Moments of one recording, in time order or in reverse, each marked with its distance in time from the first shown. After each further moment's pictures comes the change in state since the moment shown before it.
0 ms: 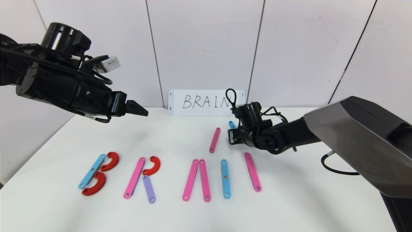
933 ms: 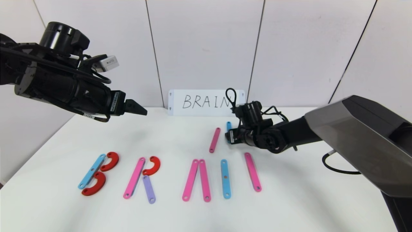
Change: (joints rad) left arm 0.008 0.000 -0.004 0.000 0.000 0.000; right arm -0.001 -0.010 -0.003 -0.002 0.000 -0.011
